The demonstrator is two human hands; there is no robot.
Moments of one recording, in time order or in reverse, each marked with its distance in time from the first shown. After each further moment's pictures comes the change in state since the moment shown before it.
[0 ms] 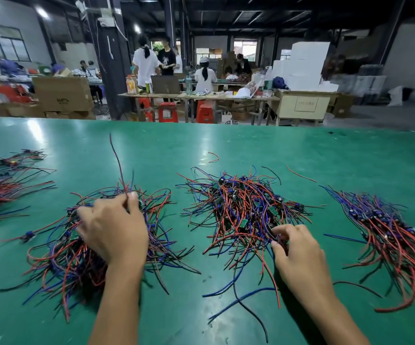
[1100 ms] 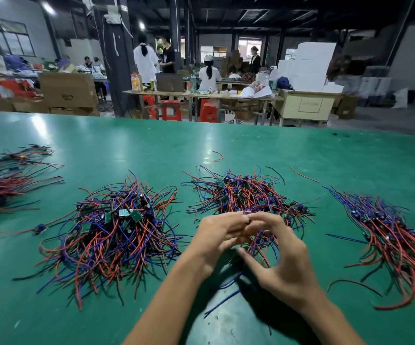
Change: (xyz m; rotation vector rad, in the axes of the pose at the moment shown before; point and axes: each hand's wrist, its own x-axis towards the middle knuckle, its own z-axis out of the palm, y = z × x) left_hand -0.078 0.062 0.024 -1.094 -1.319 -0.372; right_hand -0.011 -0.017 0.010 0.497 0.158 -0.656
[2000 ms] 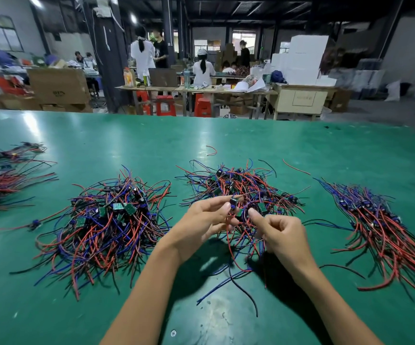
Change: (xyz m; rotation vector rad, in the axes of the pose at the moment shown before) left_hand -0.003 0.011 -0.019 0.066 -0.178 0.068; right_hand 0.016 0.004 -0.013 0.284 0.017 0.694
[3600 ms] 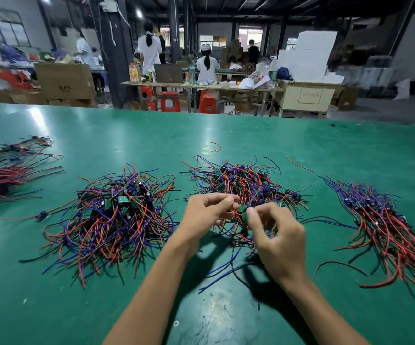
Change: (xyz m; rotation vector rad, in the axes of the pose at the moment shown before) left_hand -0.003 0.001 0.010 0.257 0.258 0.063; right_hand -0.015 0.006 0.019 -0.307 0.243 -0.466
